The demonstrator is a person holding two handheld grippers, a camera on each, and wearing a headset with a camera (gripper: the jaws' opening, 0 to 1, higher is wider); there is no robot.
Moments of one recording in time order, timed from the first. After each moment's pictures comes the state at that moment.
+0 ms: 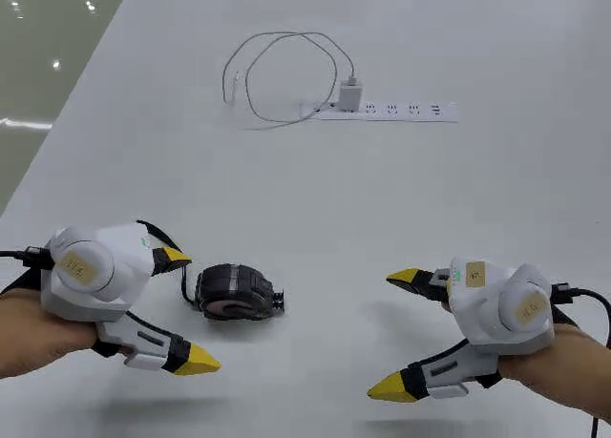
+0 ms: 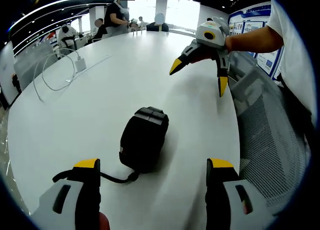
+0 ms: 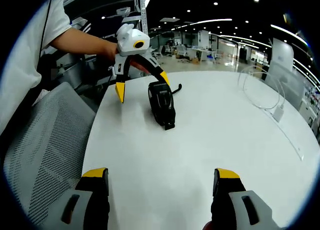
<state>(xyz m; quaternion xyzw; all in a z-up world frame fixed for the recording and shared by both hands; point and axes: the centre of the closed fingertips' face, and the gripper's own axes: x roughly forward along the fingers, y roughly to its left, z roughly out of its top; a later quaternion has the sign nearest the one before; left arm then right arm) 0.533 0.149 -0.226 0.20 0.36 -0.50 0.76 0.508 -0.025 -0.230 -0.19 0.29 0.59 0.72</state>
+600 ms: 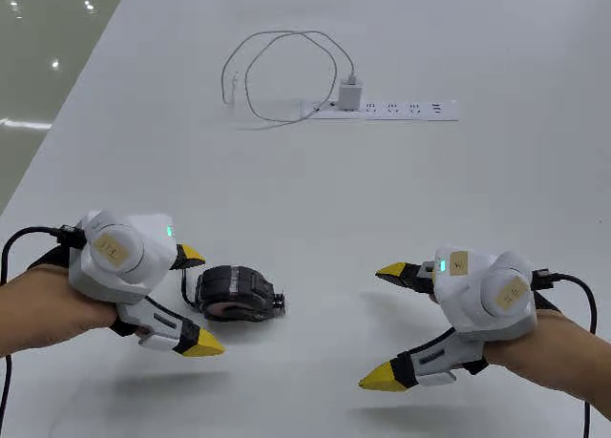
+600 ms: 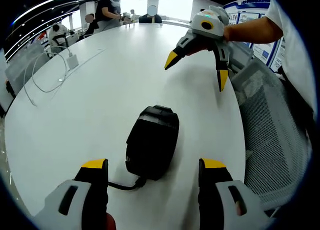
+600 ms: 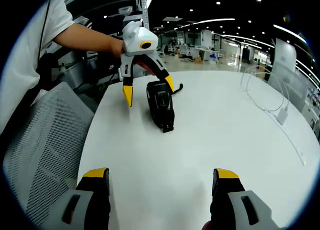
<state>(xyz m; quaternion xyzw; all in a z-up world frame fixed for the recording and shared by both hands) 0.544 0.145 -0.238 0.24 0.38 -0.52 0.73 0.516 -0.015 -0.234 -0.19 0.29 0.60 0.71</state>
